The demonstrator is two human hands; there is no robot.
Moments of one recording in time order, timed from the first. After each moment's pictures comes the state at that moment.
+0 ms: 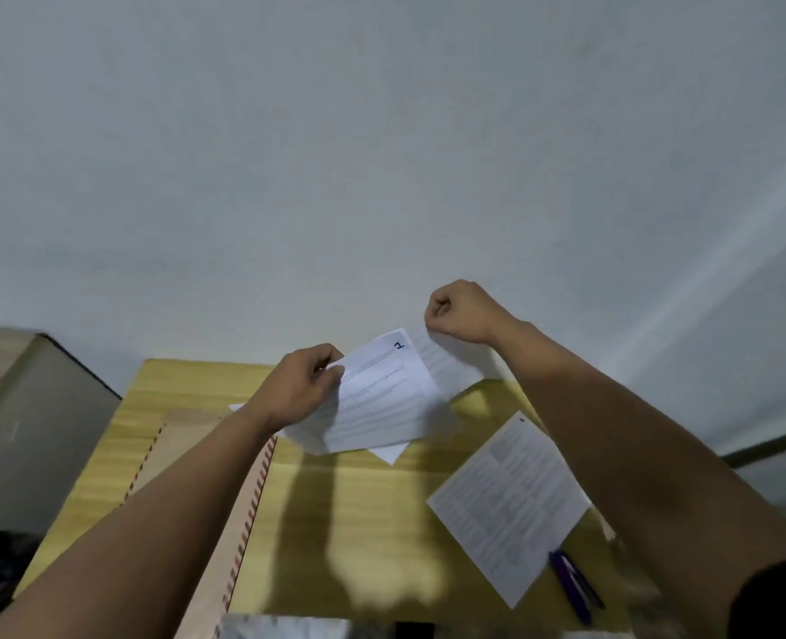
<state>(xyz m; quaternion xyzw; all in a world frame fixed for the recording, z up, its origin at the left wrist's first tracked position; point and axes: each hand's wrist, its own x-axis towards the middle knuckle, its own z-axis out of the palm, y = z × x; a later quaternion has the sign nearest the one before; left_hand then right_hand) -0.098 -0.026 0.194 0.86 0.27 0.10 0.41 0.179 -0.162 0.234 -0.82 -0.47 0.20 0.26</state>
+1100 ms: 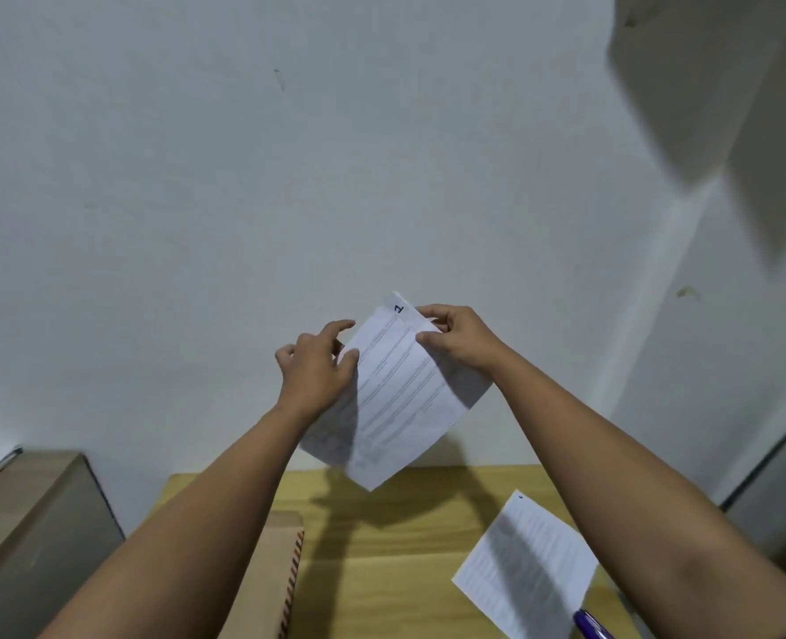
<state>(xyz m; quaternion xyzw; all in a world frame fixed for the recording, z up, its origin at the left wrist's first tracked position) -0.153 -0.028 0.340 0.87 0.24 0.33 0.28 0.022 -0.204 0.396 -0.73 -0.43 0.17 0.50</state>
